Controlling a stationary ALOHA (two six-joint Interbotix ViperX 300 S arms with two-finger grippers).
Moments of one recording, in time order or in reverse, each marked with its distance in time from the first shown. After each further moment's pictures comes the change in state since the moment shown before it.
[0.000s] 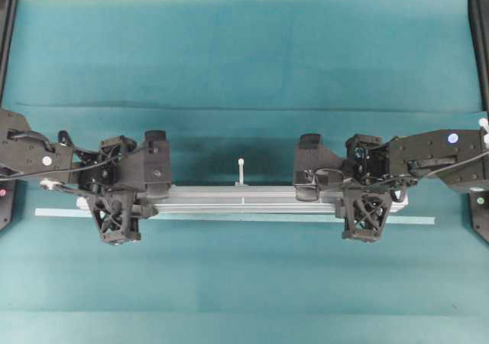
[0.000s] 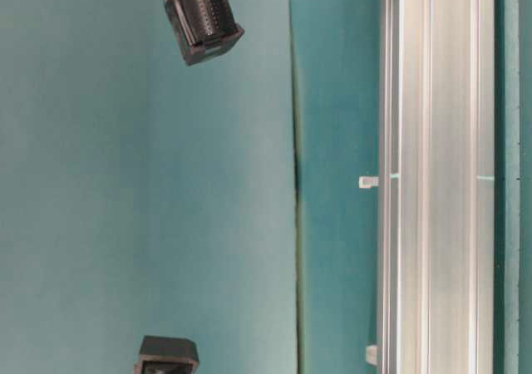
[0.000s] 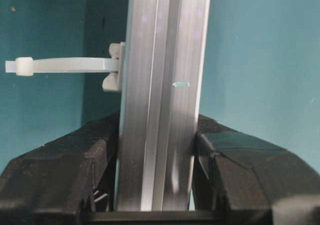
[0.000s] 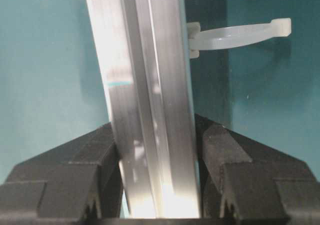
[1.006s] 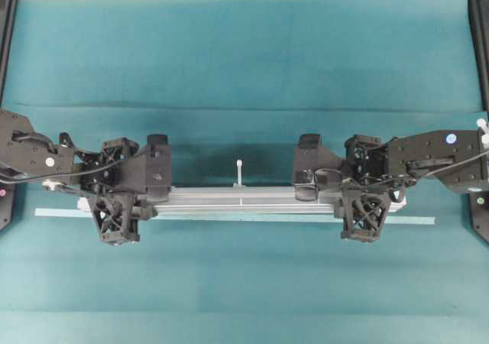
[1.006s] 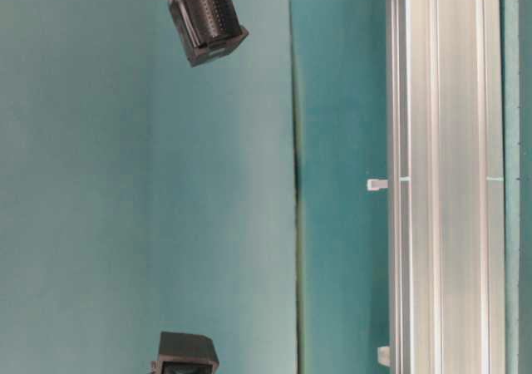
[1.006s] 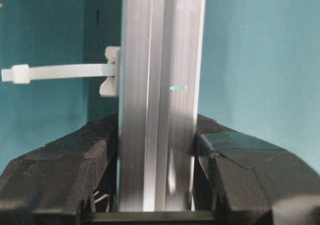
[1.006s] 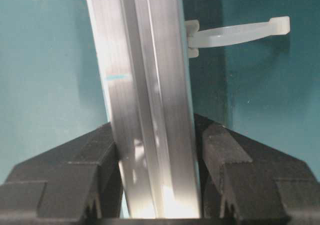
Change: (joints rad) left arm 0.014 0.032 0.012 -0.005 -0.081 0.087; right arm -0.002 0.011 0.005 0.009 -0.003 0.000
